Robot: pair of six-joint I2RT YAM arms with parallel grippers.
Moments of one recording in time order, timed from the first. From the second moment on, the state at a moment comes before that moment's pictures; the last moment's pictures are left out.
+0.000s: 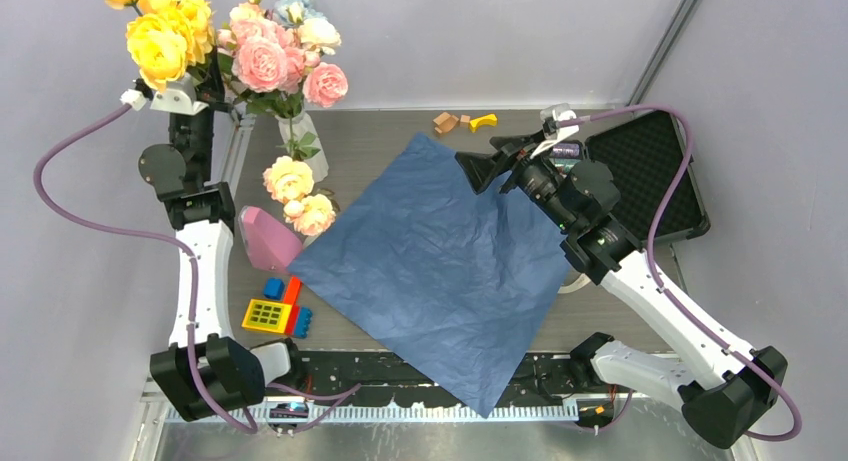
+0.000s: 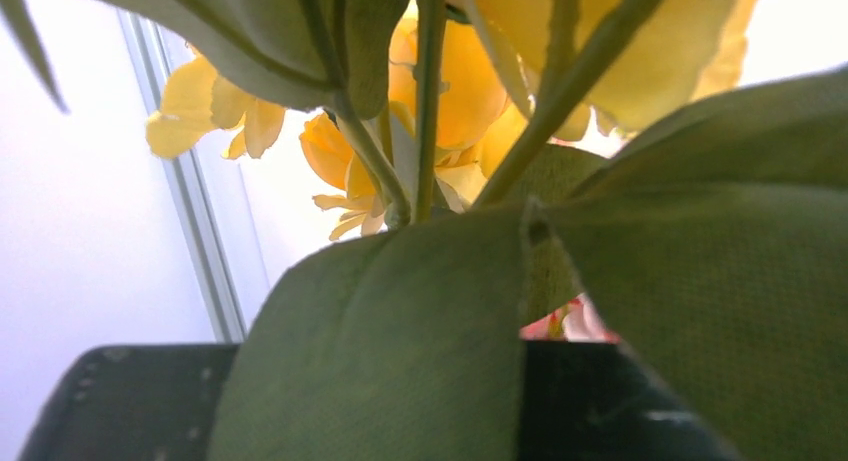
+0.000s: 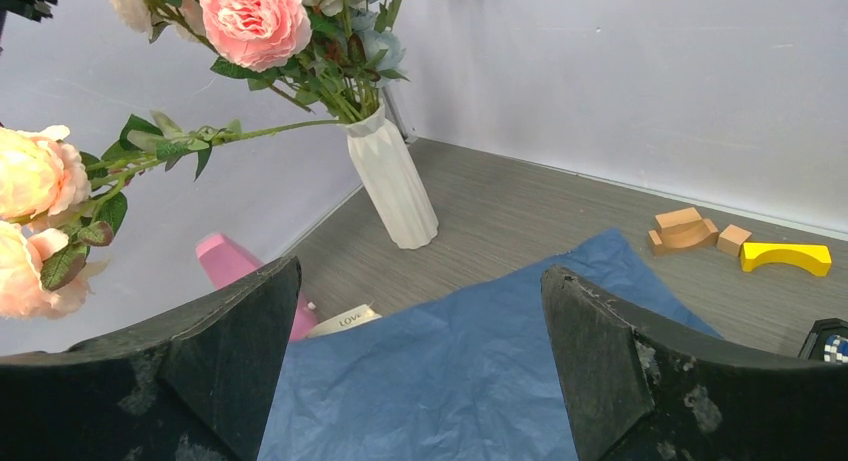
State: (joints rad) left arm 0.25 1.17 1.18 0.76 0.33 -0.05; right arm 0.58 1.01 0.98 0.20 -0.09 0.32
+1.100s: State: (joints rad) left arm 0.25 1.21 1.02 1.02 0.21 -0.08; right arm 0.55 1.05 0.98 0.22 -0.13 0.36
